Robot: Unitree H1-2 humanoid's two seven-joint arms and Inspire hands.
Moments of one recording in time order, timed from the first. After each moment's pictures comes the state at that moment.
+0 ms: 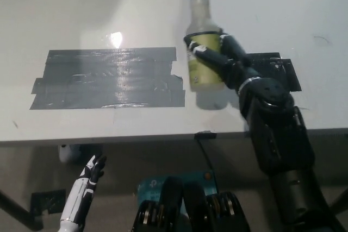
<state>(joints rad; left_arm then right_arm) 0.02 0.15 -0.03 0.14 0.12 -0.22 -0.02 -0.80 0.06 -0.04 0.46 0.12 0.43 0.05</state>
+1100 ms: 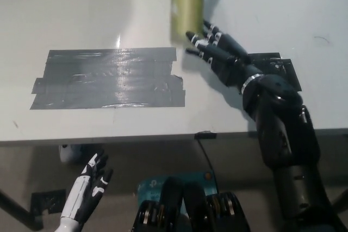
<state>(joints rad) 0.01 0.16 -0.04 0.11 0.14 -0.17 -0.03 -0.81 0.06 -0.14 0.41 0.27 0.44 0.18</state>
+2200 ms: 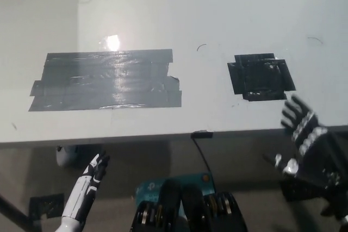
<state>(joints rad) 0.01 0.16 -0.04 0.12 0.13 -0.17 -0.04 -0.02 -0.12 -0.06 -0.35 0.25 0.32 0.21</state>
